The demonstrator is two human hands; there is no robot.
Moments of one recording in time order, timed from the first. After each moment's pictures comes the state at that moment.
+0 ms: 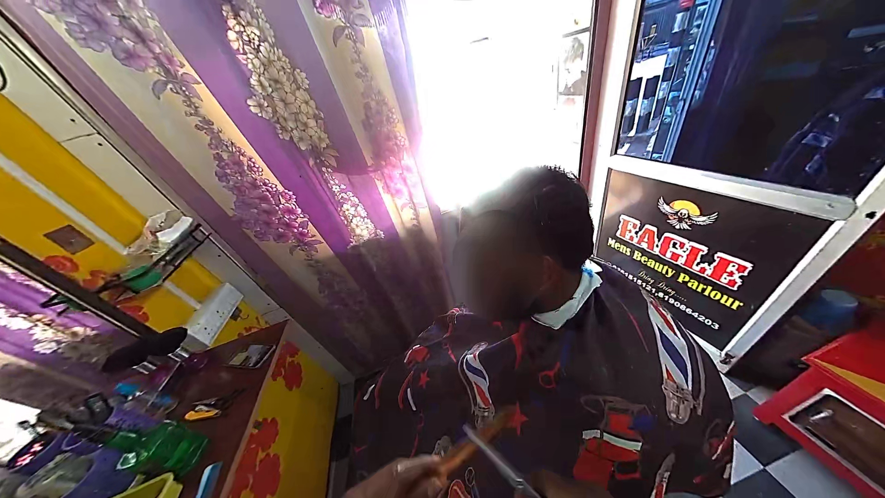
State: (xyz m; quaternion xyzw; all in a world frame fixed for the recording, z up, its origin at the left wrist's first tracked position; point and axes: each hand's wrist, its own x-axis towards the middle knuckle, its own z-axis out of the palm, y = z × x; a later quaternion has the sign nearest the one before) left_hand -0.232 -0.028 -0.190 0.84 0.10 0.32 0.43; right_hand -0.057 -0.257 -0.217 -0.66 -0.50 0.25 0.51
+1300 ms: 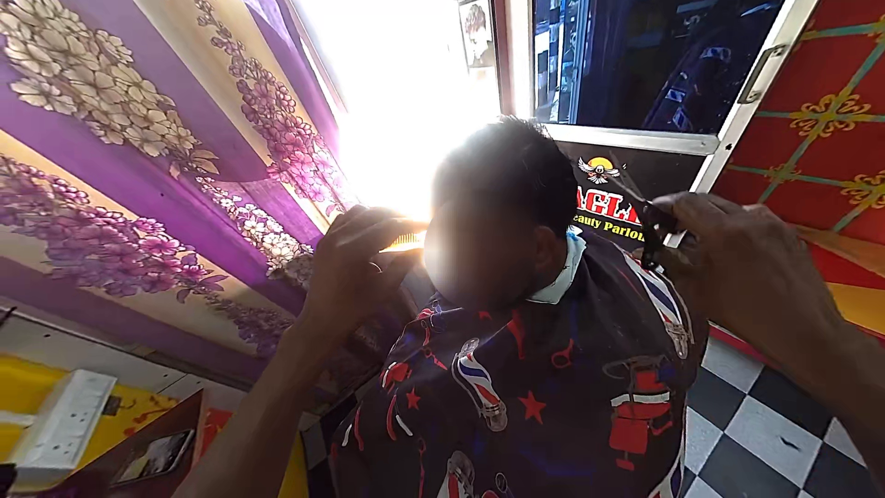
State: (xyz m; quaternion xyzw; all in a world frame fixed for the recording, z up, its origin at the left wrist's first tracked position) left_hand -0.009 0.128 -0.020 0.90 -0.23 0.36 0.12; right_hand 0.054 -0.258 -0.059 -0.91 -0.26 -0.28 0.18
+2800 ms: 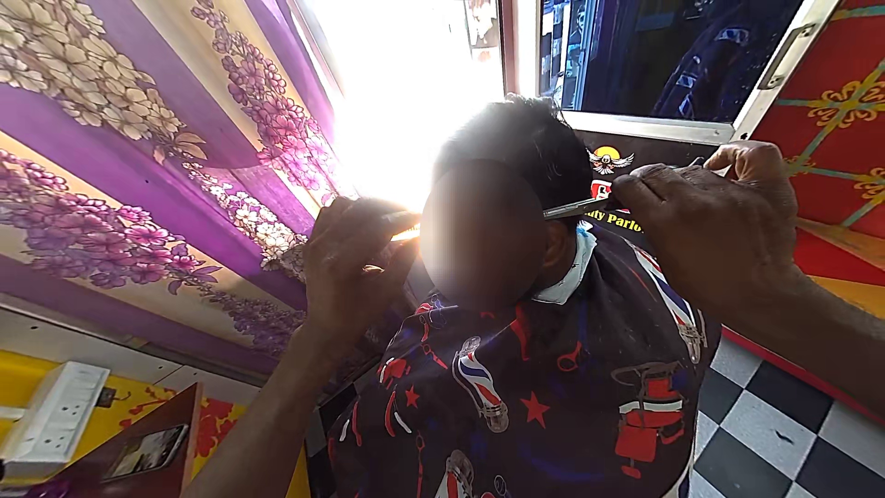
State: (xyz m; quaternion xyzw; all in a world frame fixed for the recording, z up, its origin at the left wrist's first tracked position) left_hand 0.001 0.123 -0.034 0.84 -0.24 0.47 0.11; right_hand 0.082 -0.215 -0.049 -0.85 -0.30 -0.44 -0.05
